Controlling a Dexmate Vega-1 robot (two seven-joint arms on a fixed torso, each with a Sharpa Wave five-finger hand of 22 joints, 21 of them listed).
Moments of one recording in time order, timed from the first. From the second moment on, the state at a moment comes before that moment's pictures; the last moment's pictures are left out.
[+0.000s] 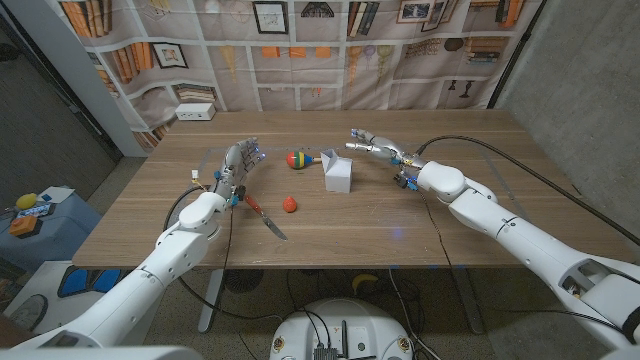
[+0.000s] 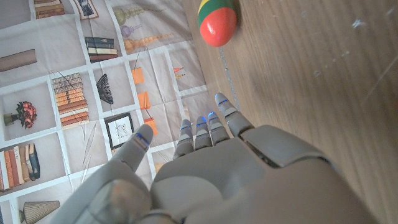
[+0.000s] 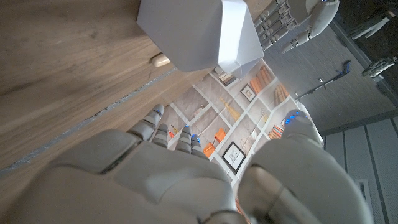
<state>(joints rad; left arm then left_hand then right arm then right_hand) 0.99 0.60 0.31 -1.50 -0.64 -0.21 0.12 0.03 0.08 0.79 0.05 0.18 0.13 0.03 0.18 0.18 0.07 0.06 0.19 0.18 0.08 0.05 0.17 0.17 0.25 0.03 0.18 0.17 -0.66 -0.59 -0.63 -1.37 0.20 0.27 0.19 0.54 -0.15 0.15 -0.05 0.38 -0.11 -0.01 0.21 0.18 -0.02 -0.03 0.19 0.19 -0.14 0.08 0.20 0.26 0.08 0.05 0.17 0.17</state>
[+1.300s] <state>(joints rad) 0.94 0.59 0.31 -1.40 -0.63 -0.30 0.03 0.05 0.09 0.77 0.03 0.18 0.13 0.04 0.18 0.18 0.05 0.06 0.19 0.18 0.06 0.04 0.18 0.17 0.21 0.03 0.19 0.17 -0.79 -0.54 -0.49 -1.43 0.46 0.25 0.06 0.41 -0.09 0.10 0.02 0.36 -0.06 0.02 0.20 0.18 0.02 -0.02 0.19 0.18 -0.08 0.07 0.22 0.24 0.08 0.02 0.18 0.16</state>
